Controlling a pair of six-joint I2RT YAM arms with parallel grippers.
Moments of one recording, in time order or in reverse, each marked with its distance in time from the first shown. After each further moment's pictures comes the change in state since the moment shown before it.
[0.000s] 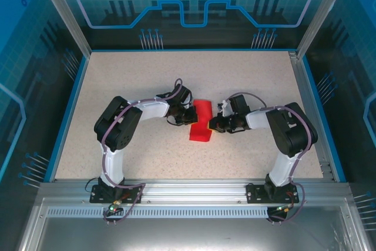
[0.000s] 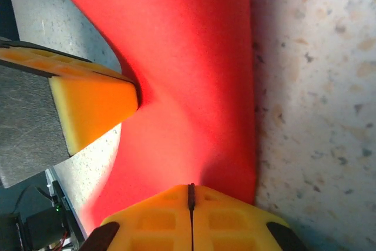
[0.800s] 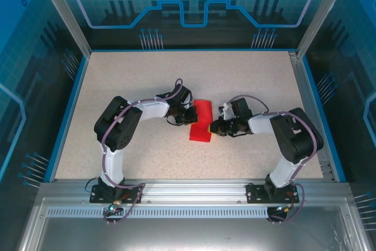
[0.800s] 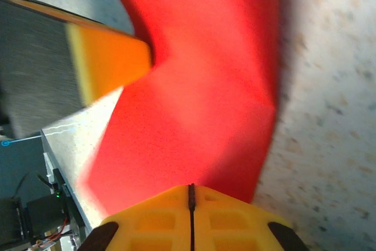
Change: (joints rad) left arm 0.000 0.000 -0.001 0.002 0.000 0.018; right arm 0.015 -0.074 -0.082 0.008 0.003 -0.001
